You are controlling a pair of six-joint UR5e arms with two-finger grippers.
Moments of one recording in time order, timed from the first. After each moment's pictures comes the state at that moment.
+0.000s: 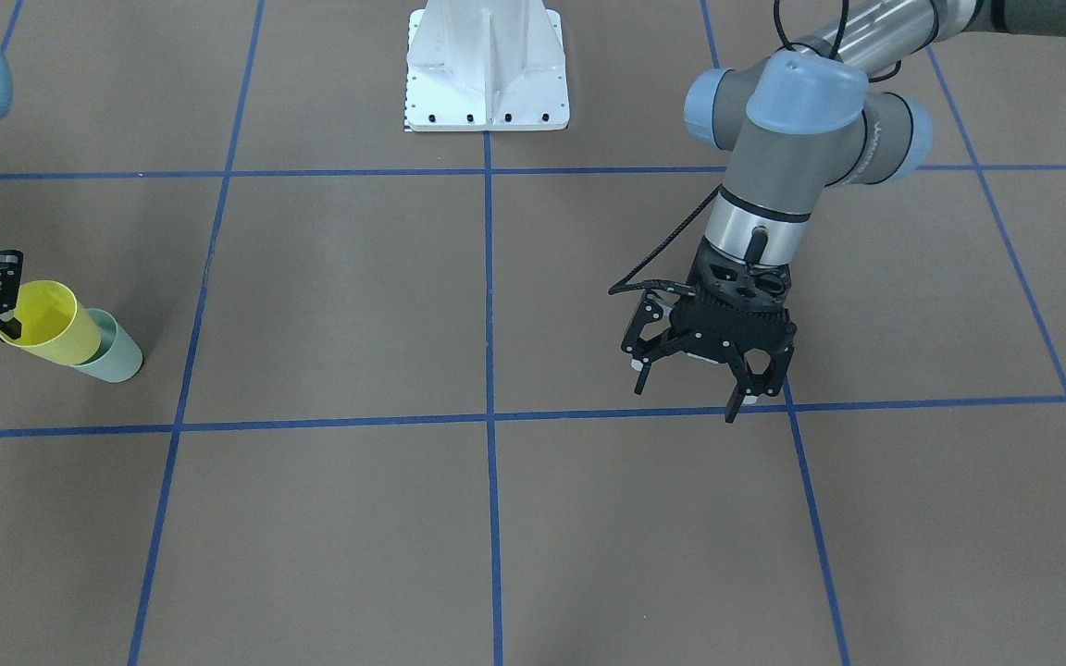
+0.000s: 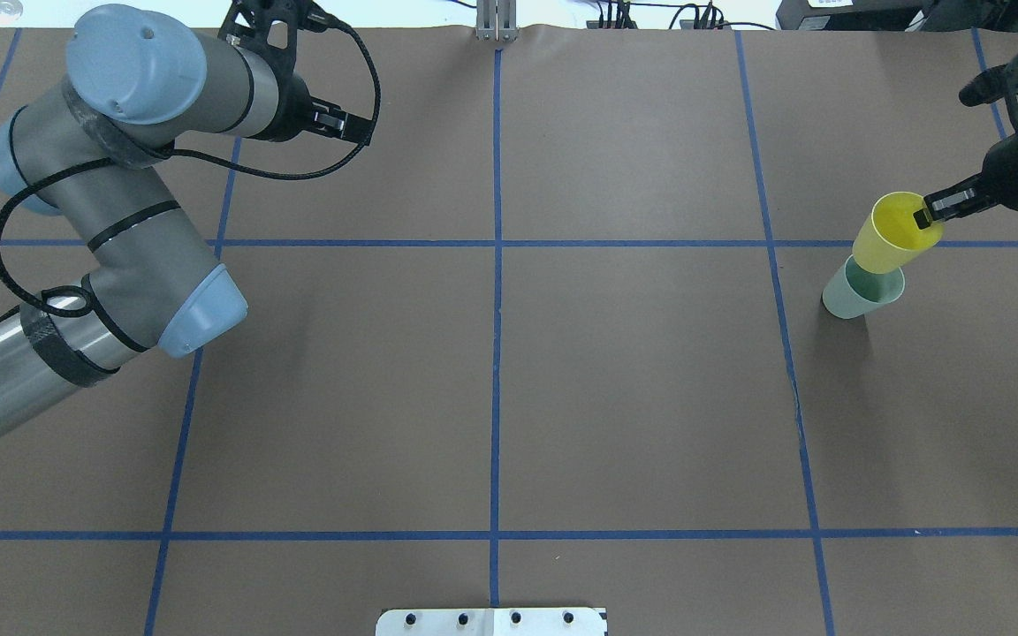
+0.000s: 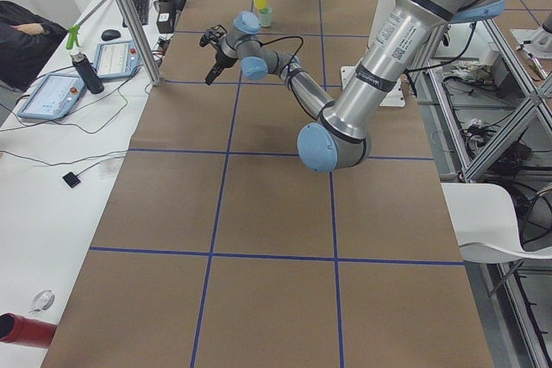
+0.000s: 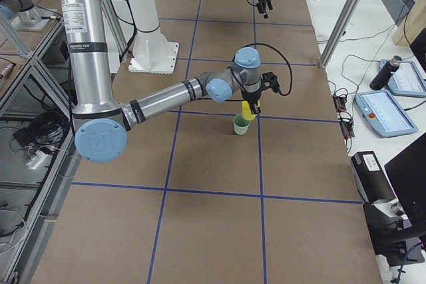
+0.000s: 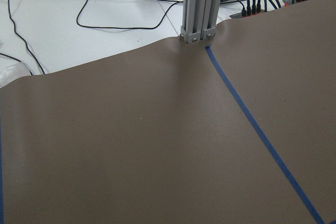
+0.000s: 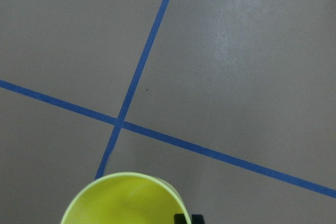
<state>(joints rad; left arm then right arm) -0.81 -2.19 -1.61 -2.01 -1.72 -0.72 1.10 -1.48 1.86 -1.31 2.18 0.44</state>
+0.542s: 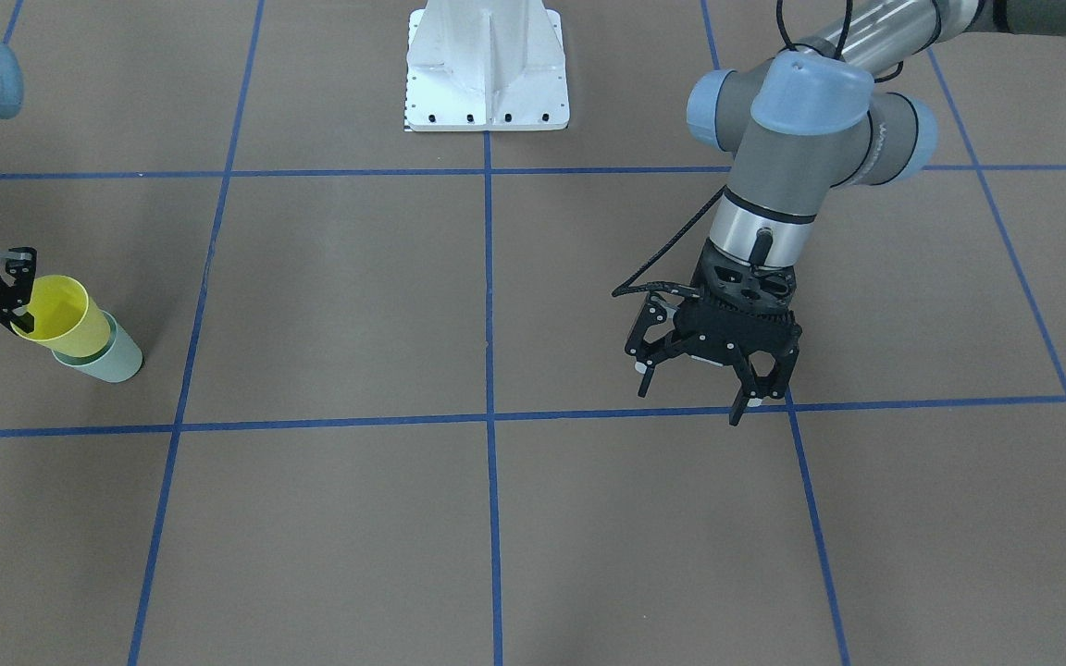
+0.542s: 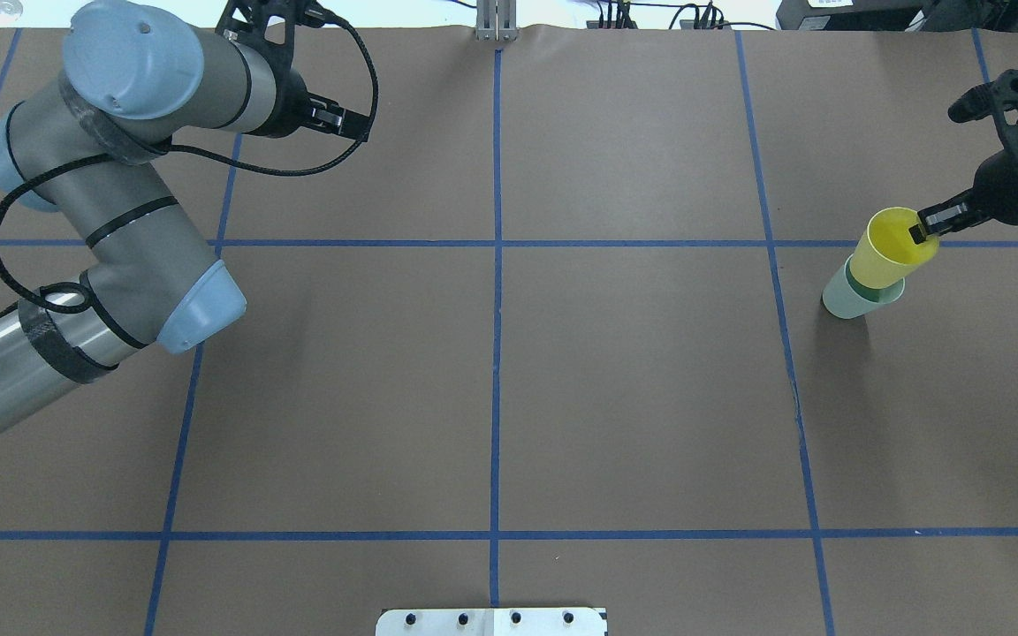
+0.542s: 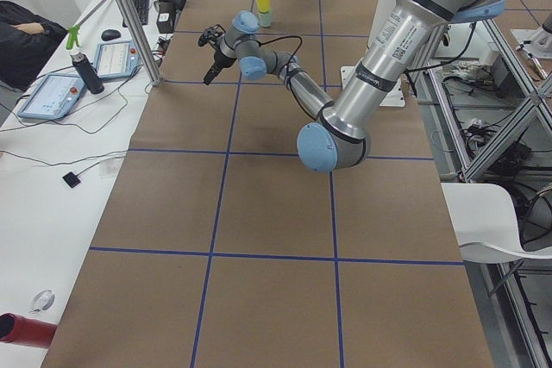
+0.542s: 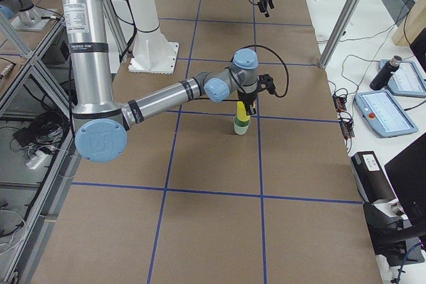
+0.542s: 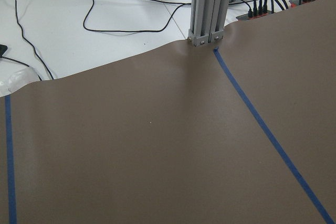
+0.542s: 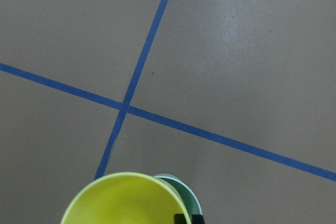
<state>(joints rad) -0.82 -2.19 -1.61 -2.01 -1.72 -0.72 1.09 -1.49 1.86 -1.33 2.18 0.44</state>
